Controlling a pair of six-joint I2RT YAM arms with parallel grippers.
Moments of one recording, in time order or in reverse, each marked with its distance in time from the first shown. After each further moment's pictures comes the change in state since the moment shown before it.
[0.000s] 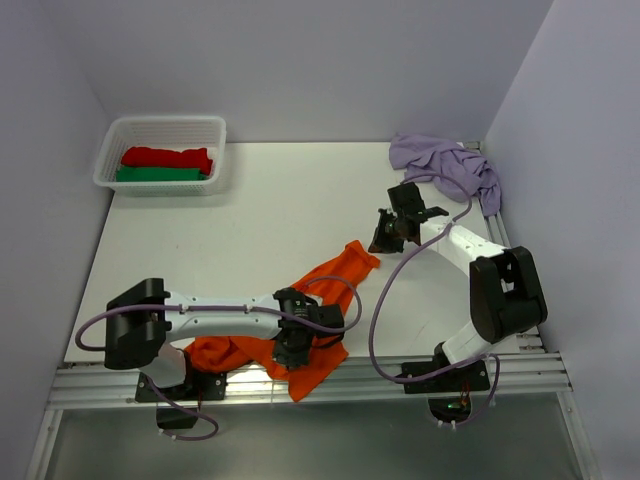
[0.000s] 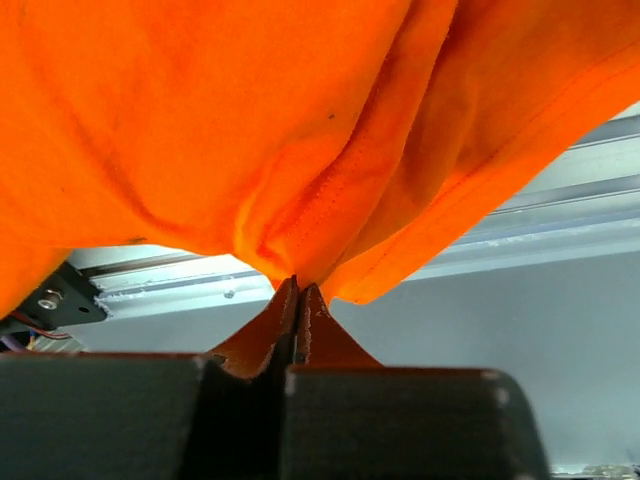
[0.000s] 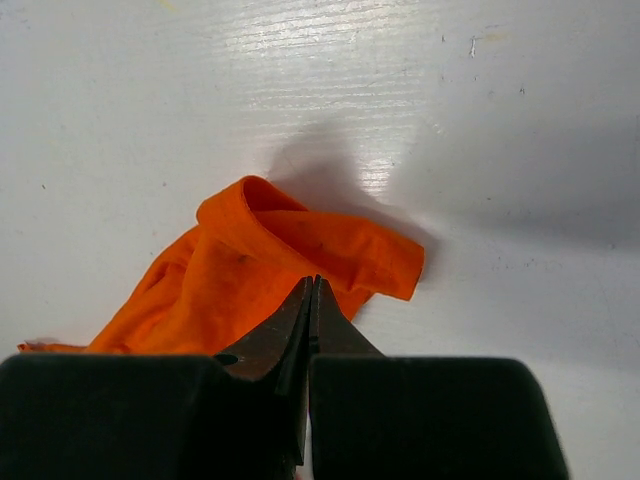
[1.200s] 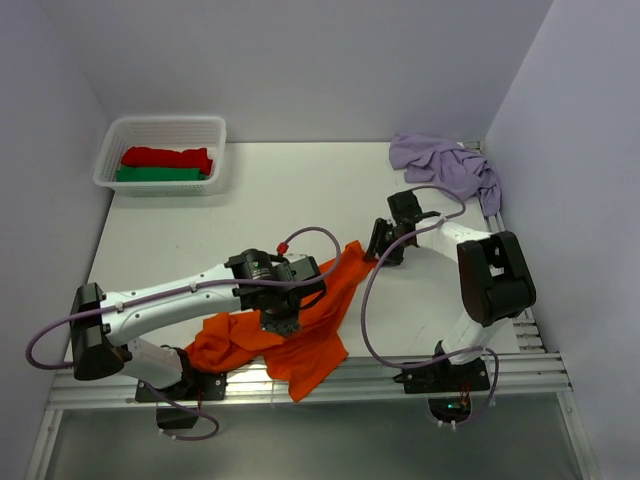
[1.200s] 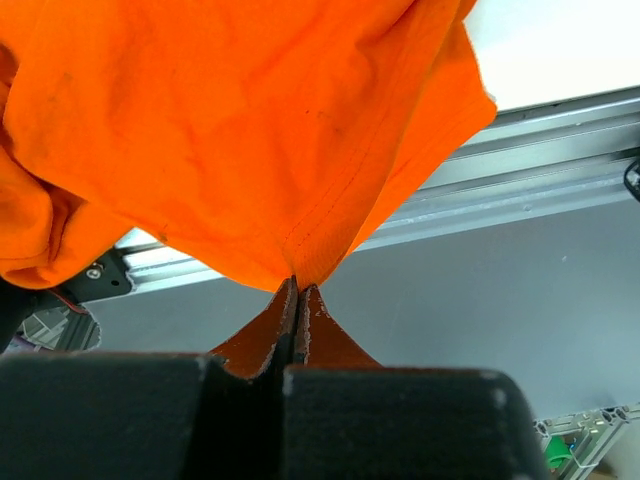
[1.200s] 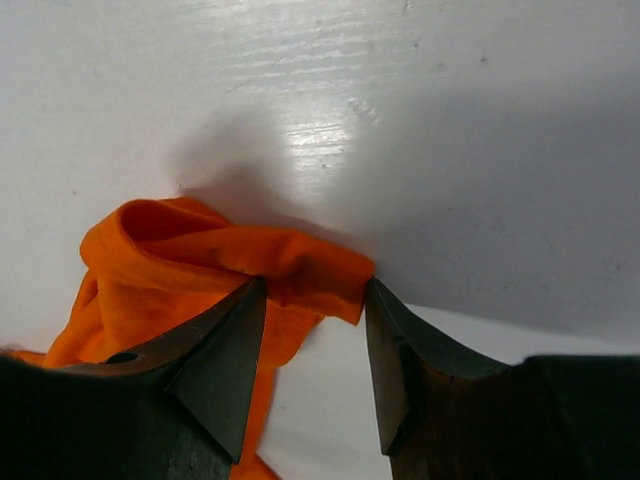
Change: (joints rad) left arm 0.153 -0.172 0.204 -0.184 -0.038 0.040; right arm -0.030 0.109 -0.040 0.028 -0.044 -0.004
